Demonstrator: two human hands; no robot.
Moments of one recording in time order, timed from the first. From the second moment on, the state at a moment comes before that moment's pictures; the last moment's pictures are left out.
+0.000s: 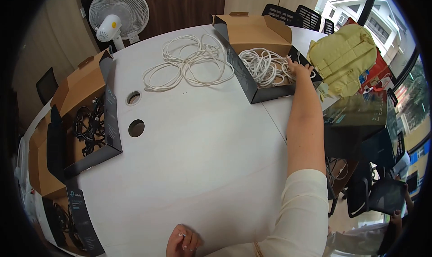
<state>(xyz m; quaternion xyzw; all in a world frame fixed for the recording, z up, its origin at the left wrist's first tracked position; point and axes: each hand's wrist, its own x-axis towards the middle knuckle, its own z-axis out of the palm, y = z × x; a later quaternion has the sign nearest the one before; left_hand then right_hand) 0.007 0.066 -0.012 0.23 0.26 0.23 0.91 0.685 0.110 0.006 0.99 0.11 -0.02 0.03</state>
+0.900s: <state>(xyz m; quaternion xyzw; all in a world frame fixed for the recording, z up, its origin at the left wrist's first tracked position) -0.009 0.062 -0.040 0.15 0.18 0.25 0.94 0.514 0.218 0.120 0.63 0.56 0.53 -0.08</state>
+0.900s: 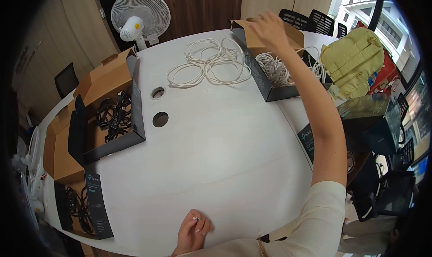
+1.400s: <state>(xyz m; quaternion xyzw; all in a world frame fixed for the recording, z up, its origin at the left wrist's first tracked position) -0.001 0.058 -0.020 0.21 0.25 0.27 0.90 0.343 0.270 -0.040 0.84 0.51 0.18 -0.11</state>
